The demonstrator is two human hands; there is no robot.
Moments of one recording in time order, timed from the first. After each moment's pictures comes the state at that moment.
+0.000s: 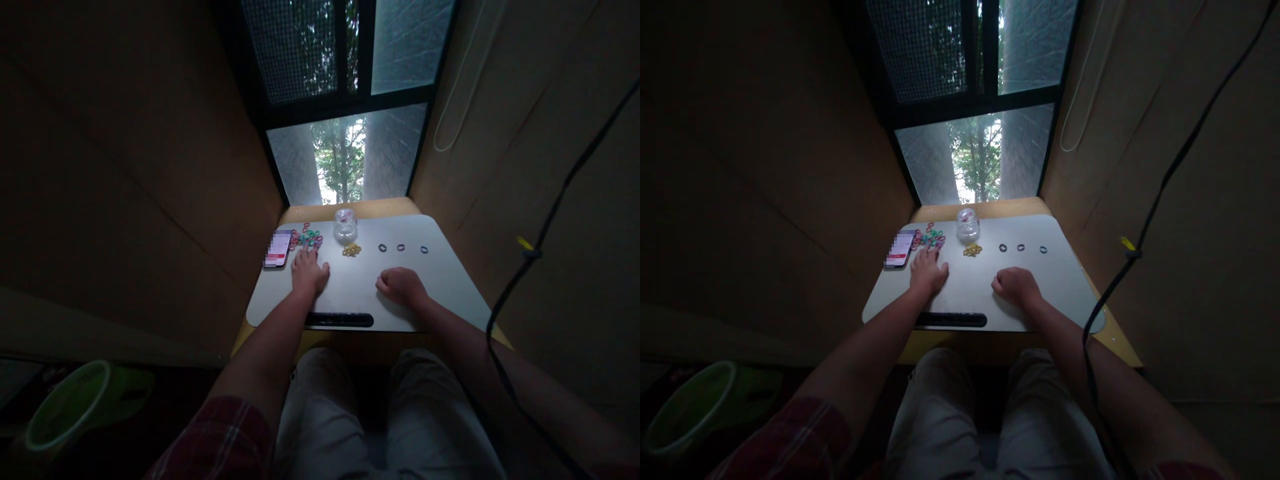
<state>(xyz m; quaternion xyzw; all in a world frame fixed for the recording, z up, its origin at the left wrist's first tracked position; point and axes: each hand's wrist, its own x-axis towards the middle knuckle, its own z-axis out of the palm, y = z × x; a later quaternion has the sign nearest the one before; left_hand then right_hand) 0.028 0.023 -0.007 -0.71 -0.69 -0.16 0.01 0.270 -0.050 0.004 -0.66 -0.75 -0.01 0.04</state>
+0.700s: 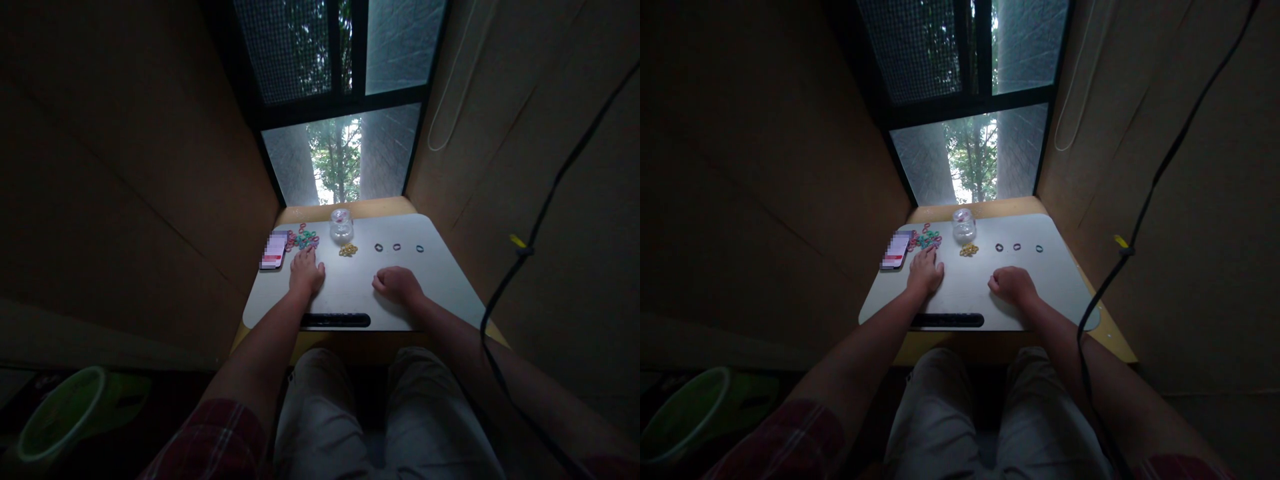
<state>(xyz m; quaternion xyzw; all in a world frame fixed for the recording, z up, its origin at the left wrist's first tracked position) 0.023 0.028 -0.014 -0.75 -0.62 -0.22 0.00 0.270 -0.049 0.002 -0.66 -0.75 0.00 0.06</state>
